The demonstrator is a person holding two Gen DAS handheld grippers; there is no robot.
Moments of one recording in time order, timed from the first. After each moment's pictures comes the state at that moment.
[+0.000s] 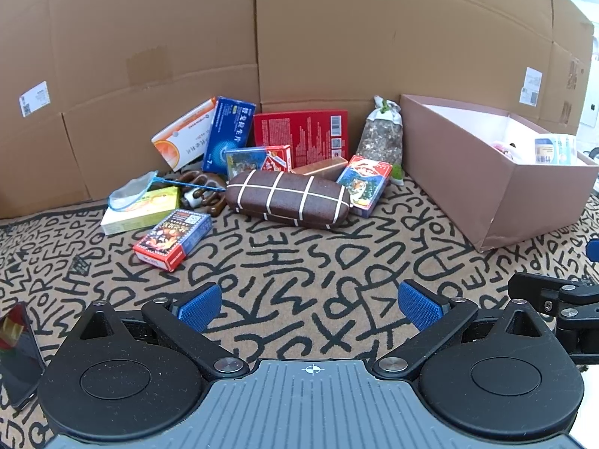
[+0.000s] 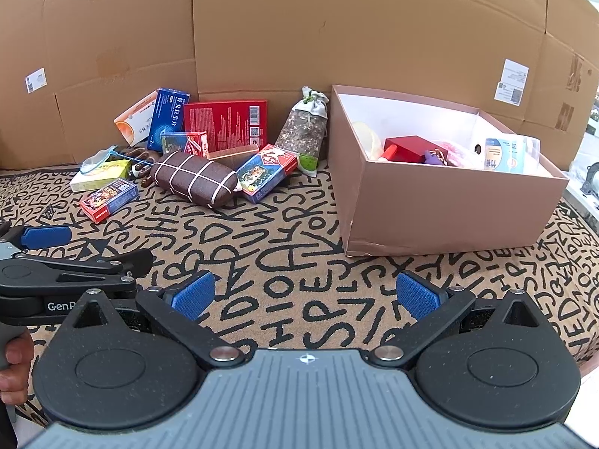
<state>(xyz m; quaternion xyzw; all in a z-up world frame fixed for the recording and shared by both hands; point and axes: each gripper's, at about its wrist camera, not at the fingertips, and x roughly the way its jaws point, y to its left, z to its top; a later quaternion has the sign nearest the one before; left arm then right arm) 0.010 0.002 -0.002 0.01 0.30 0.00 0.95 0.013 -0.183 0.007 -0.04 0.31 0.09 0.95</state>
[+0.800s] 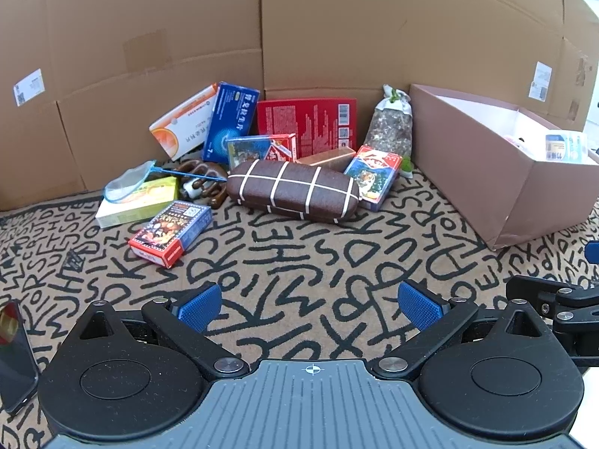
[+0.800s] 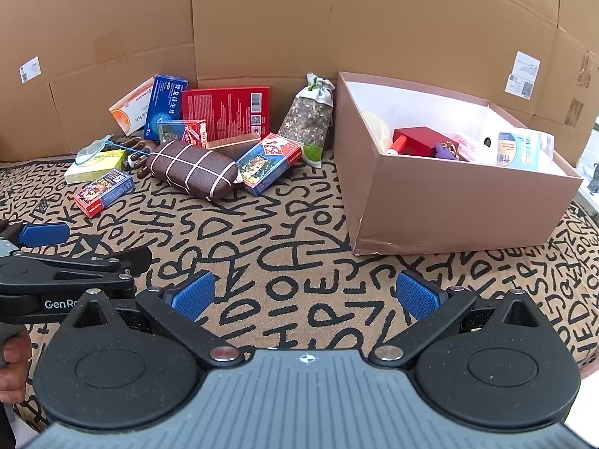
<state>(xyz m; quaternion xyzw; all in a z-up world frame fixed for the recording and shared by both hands) 0.028 0.010 -0.011 0.00 0.32 0.00 0.95 0.033 -0.175 -0.001 -0.04 0.33 0.09 0.94</state>
